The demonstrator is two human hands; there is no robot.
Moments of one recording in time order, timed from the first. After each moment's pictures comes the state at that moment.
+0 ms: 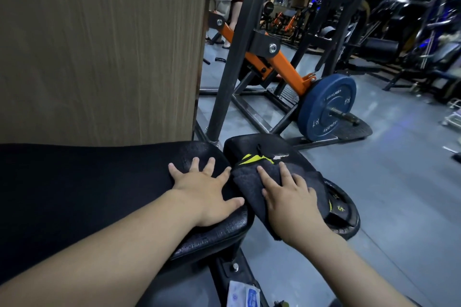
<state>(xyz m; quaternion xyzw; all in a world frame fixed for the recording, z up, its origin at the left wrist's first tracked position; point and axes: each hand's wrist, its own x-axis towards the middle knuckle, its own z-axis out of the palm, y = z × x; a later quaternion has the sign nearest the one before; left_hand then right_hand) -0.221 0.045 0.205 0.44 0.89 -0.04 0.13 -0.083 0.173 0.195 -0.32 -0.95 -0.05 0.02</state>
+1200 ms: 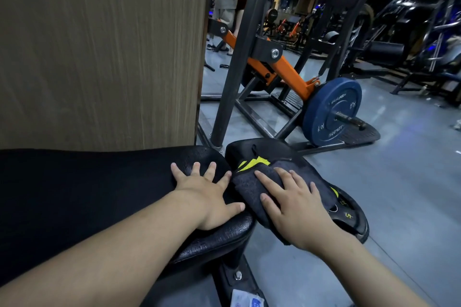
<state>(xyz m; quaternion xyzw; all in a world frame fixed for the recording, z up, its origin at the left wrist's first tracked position) -0.215 0.052 0.213 0.42 0.89 -0.11 0.14 -0.073 0.192 0.195 -0.27 -0.96 0.01 0.01</state>
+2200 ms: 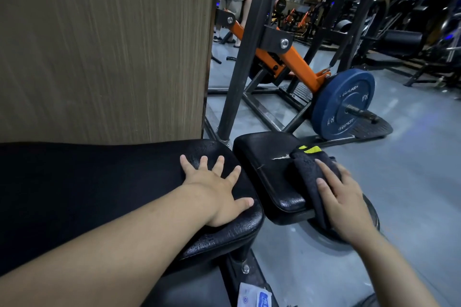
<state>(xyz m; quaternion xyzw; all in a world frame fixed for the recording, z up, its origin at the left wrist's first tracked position) -0.217 0.054 0.211 0.43 0.88 -0.13 0.13 -0.042 0.269 0.162 -0.33 -0.89 0.19 0.25</state>
